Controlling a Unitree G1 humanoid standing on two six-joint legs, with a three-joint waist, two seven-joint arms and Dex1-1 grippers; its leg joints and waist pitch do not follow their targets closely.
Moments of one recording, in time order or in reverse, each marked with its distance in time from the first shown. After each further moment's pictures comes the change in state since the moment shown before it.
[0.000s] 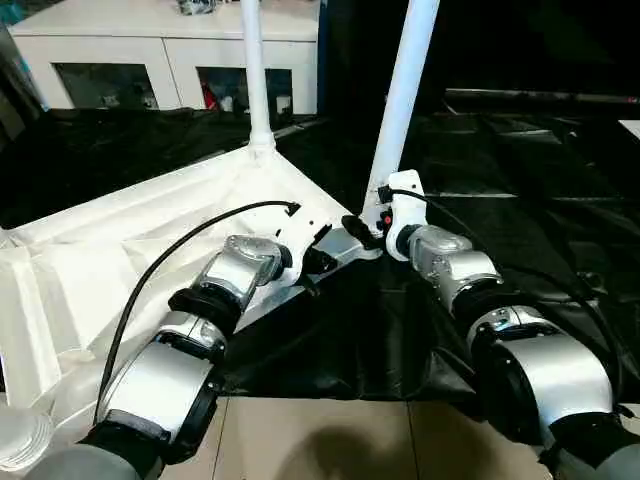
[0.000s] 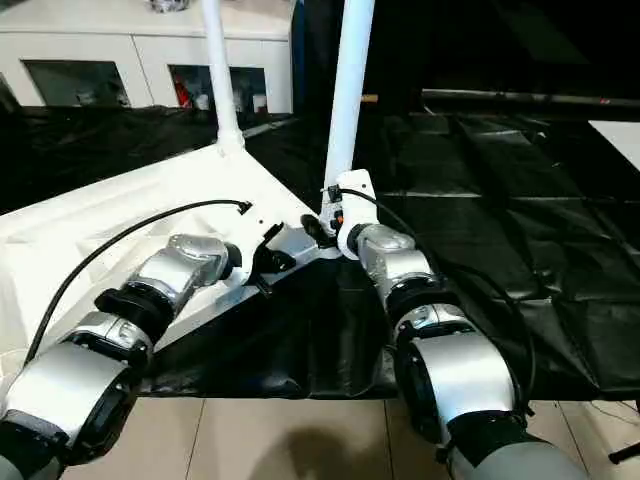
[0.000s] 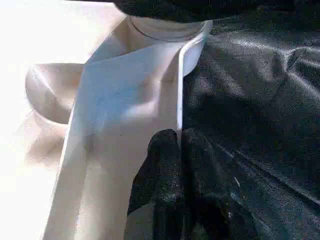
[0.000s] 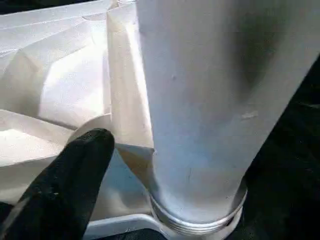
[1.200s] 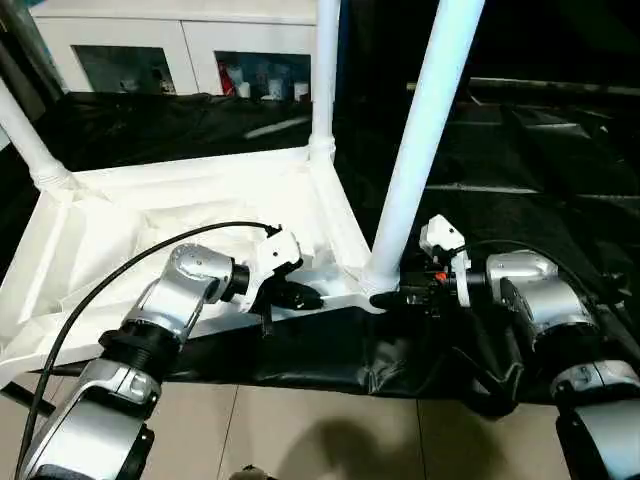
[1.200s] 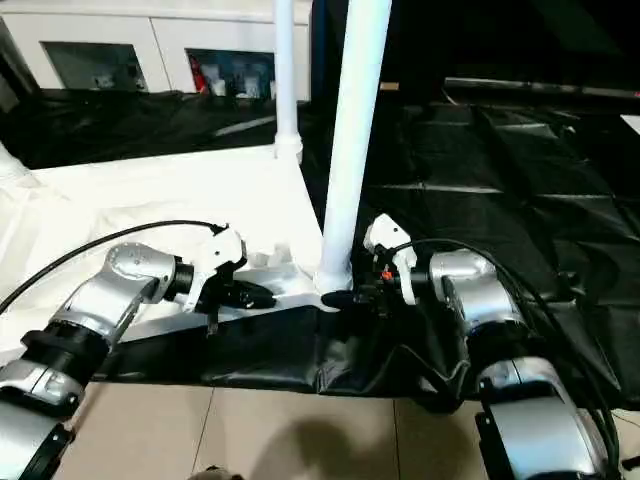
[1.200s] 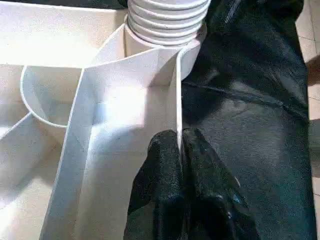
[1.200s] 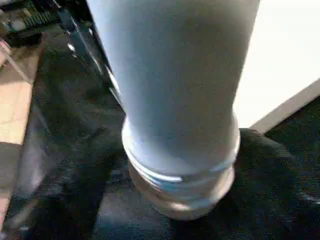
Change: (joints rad) left arm 0.264 0.232 -0.081 -0.449 -0.050 -0.080 -0.508; right arm 0.314 -0.296 0.177 -0.437 0.009 -0.007 0.867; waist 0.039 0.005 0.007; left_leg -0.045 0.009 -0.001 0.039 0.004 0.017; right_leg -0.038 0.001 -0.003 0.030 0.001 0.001
